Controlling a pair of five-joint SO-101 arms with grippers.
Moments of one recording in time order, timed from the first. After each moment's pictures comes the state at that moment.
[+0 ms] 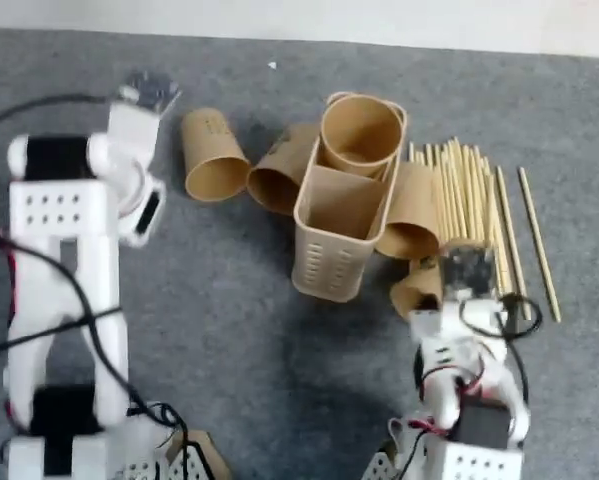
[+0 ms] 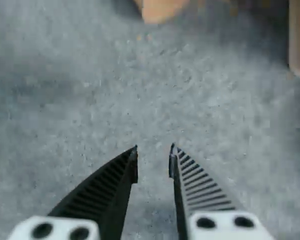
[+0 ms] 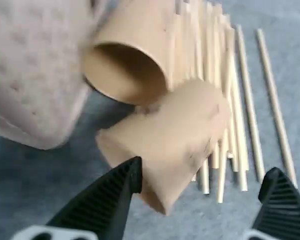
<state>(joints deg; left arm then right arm) -10.0 -12.4 -0.8 98.6 -18.2 0.7 -85.8 70.2 66.9 15.3</state>
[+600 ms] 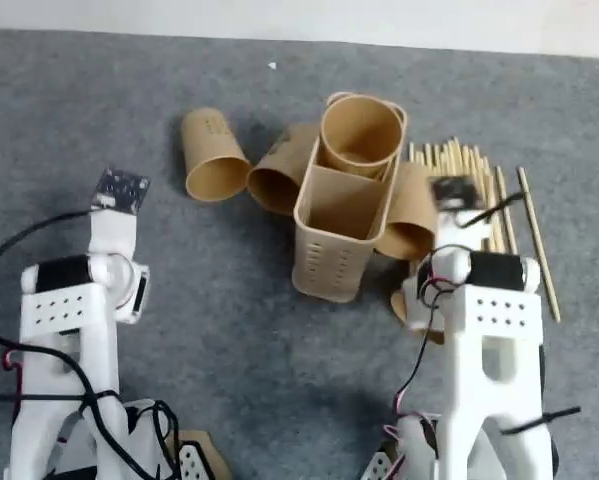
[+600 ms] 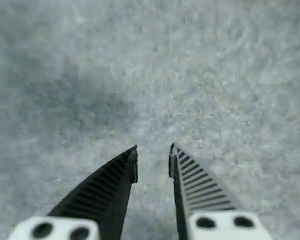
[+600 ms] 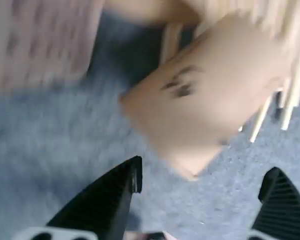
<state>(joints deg) -19.4 -36.2 52.4 66.1 -18.2 -2.4 -37.6 40.7 85.4 18.8</state>
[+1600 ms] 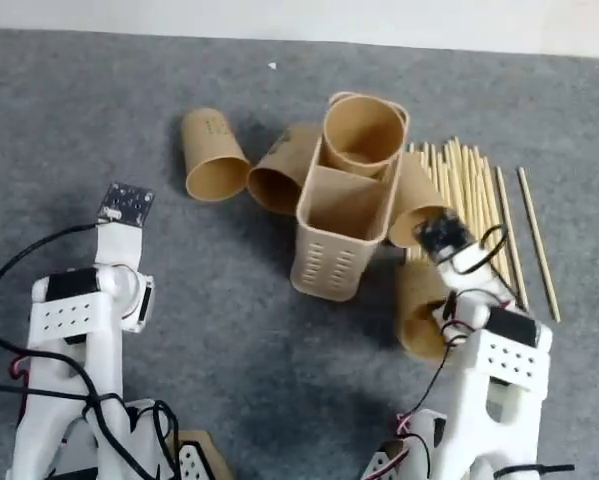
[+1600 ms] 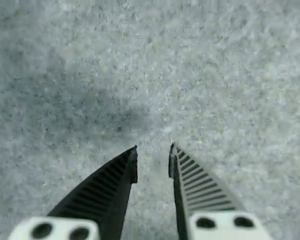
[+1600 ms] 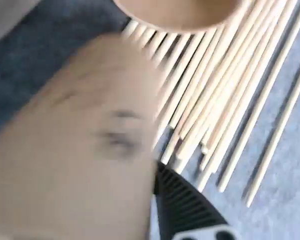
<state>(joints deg) -19.4 -36.5 58.9 59.8 -18.2 11.8 -47.6 59.6 56.8 50.2</state>
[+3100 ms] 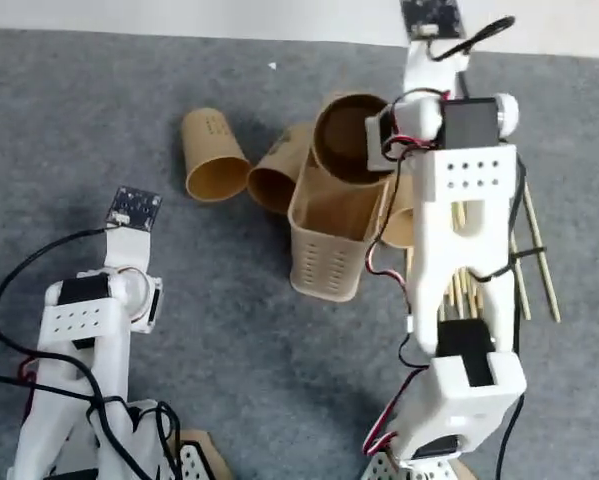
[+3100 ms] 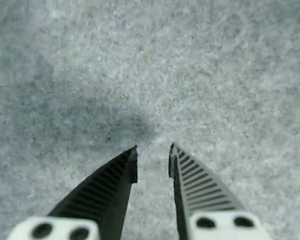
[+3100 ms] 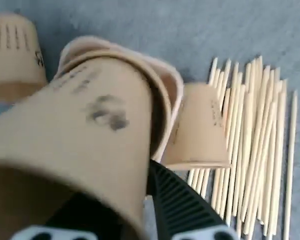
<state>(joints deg) -17.0 -36.5 62.6 54.3 -15.3 -14.8 11.1 -42.7 100.1 2.6</state>
